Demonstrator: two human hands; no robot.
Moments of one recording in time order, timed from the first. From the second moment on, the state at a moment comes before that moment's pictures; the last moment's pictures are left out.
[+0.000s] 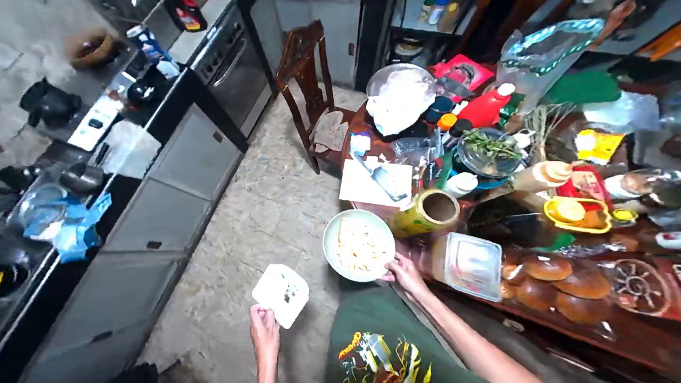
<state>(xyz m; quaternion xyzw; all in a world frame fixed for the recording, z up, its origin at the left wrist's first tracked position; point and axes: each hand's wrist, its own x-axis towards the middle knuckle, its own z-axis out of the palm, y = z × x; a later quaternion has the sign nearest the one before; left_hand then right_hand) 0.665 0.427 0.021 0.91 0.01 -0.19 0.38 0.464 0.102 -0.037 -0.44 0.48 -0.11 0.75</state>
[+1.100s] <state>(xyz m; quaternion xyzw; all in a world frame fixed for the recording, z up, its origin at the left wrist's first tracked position) 1.100 -0.028 0.006 0.62 -0.47 -0.58 0.26 0.736 0.002 -0.162 -0.02 0.71 -0.50 0.50</state>
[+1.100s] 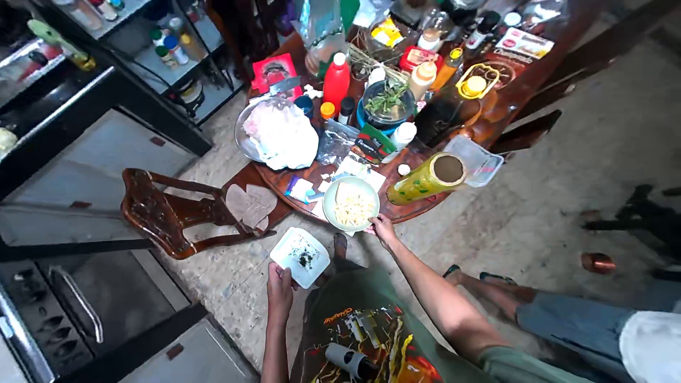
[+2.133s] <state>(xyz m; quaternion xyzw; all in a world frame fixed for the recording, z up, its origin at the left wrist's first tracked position) 1.028 -0.133 -0.031 0.59 -0.53 -0.58 0.18 0.708 0.029 -0.105 -0.22 0.89 -0.28 0.30</state>
